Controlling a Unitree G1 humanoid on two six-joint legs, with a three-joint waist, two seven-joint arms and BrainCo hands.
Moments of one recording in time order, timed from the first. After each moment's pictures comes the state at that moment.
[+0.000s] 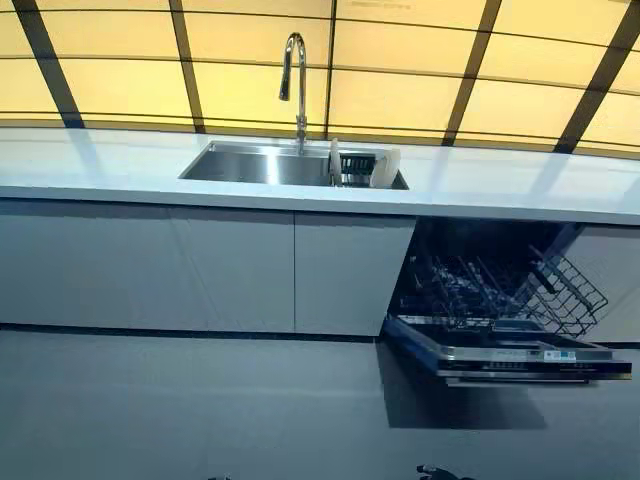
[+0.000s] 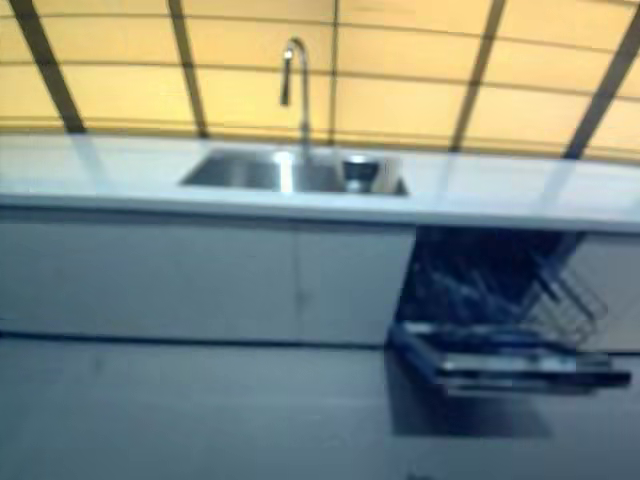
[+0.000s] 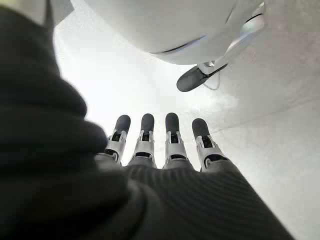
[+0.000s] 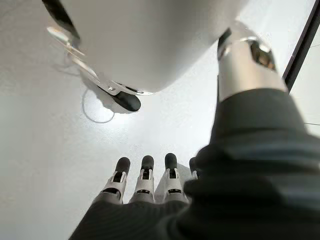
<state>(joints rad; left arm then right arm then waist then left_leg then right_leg) 0.00 0.27 -0.33 1.24 0.09 0.07 -0.11 0.01 -0.24 0.33 1.20 -0.05 0.03 0.13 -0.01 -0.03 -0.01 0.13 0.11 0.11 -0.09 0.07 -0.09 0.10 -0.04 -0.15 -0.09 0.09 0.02</state>
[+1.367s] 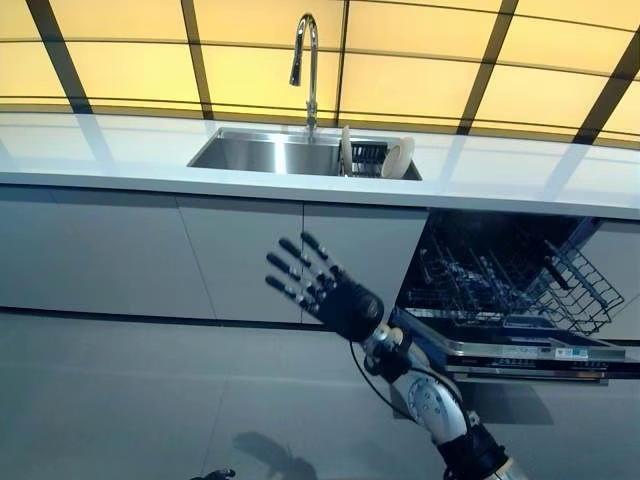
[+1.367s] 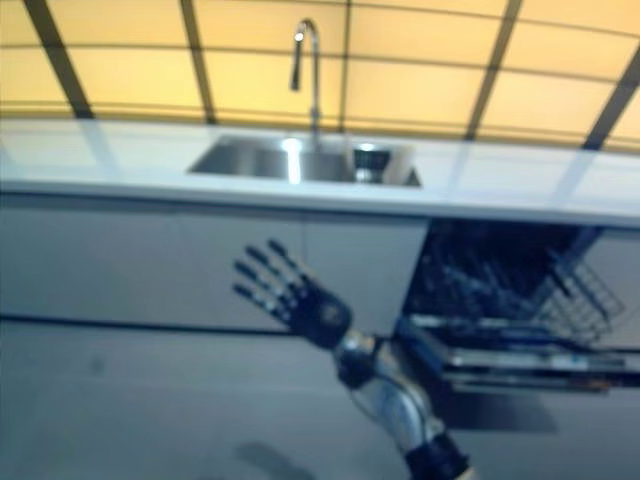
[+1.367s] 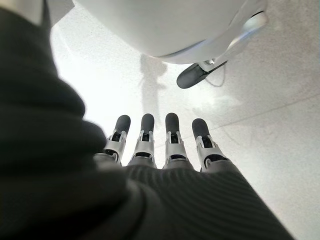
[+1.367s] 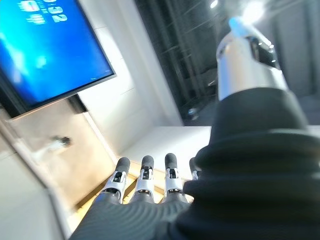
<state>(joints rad) 0.04 0.28 -0.34 1.12 0.10 0.09 -0.08 -0.19 -0.15 0.38 -0.12 1.18 0.09 0.60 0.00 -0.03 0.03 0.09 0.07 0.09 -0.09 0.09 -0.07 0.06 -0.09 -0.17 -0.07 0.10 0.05</state>
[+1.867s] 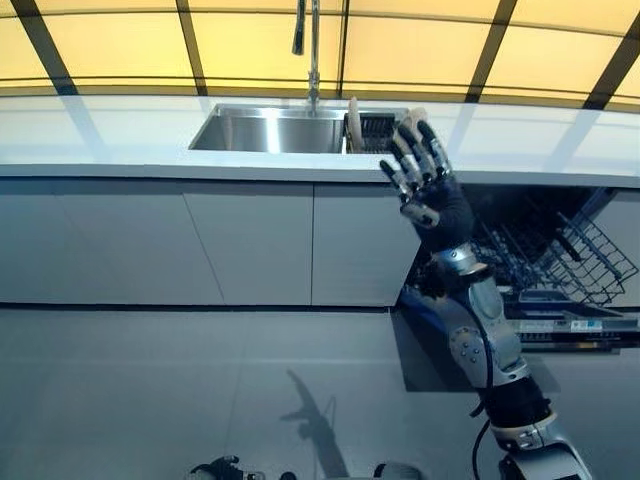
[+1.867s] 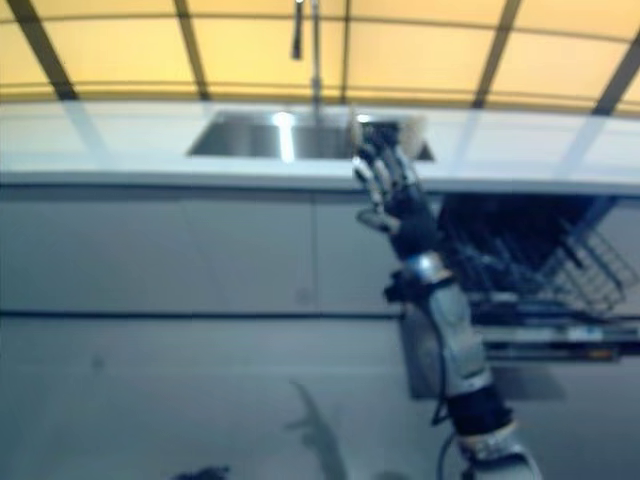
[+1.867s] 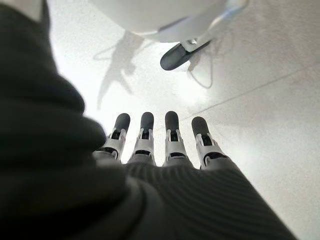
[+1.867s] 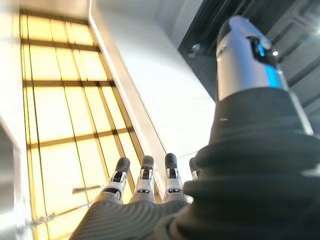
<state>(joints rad) -0.05 0.25 -0.34 1.25 0.08 0.07 -0.05 -0.43 -0.40 0.18 -0.15 0.70 -0.20 0.04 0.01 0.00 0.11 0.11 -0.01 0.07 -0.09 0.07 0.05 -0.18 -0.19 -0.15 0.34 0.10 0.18</state>
